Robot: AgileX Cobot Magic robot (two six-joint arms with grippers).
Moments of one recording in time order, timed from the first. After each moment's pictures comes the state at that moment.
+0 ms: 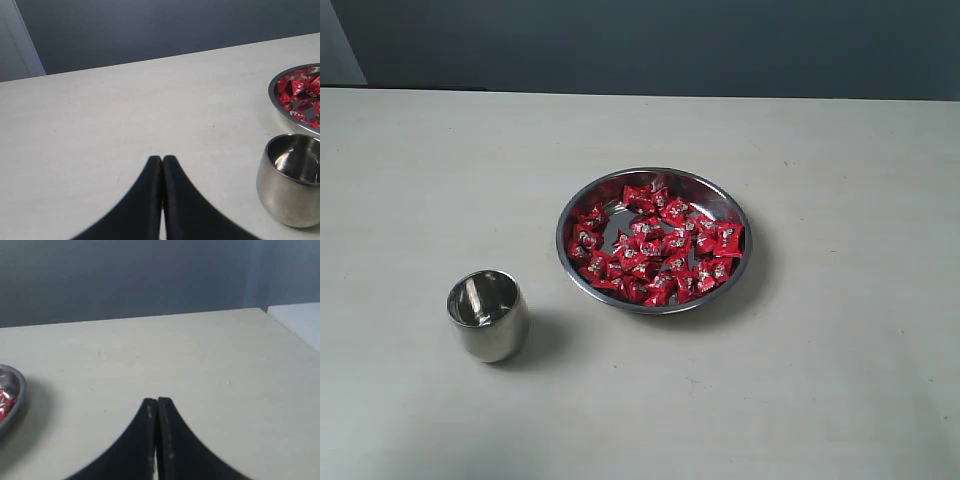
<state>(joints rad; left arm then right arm) -0.03 0.00 0.00 0.14 0.32 -0.06 -0.11 0.01 0.00 0.02 0.30 0.03</state>
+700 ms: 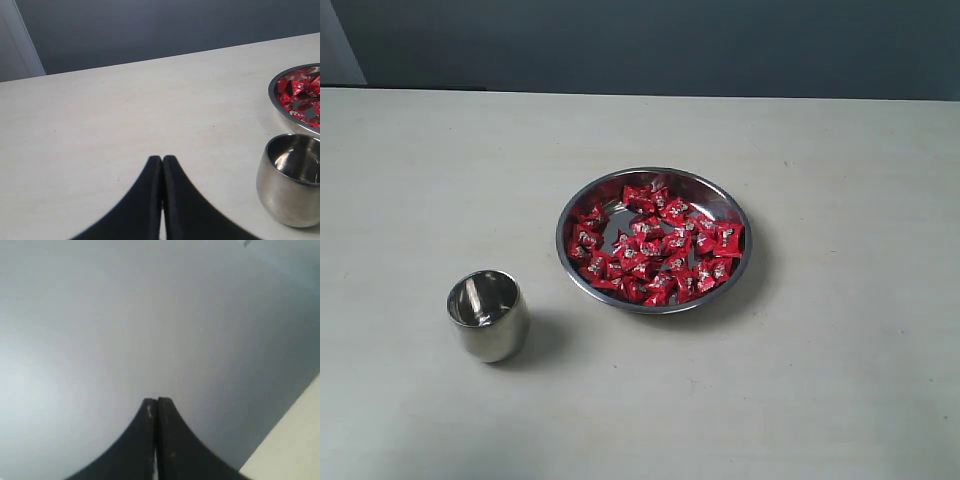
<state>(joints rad) -0.03 0.00 0.00 0.14 0.32 -0.06 -0.11 0.00 0.00 0.32 -0.20 0.67</state>
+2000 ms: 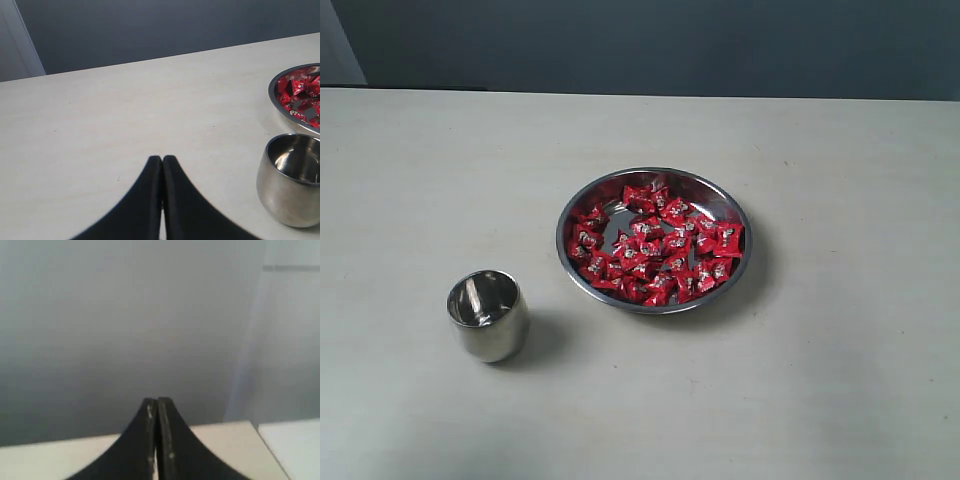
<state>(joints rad) -0.03 0.00 0.00 0.14 0.32 -0.06 -0.04 1.10 -1.16 -0.36 0.37 0.35</state>
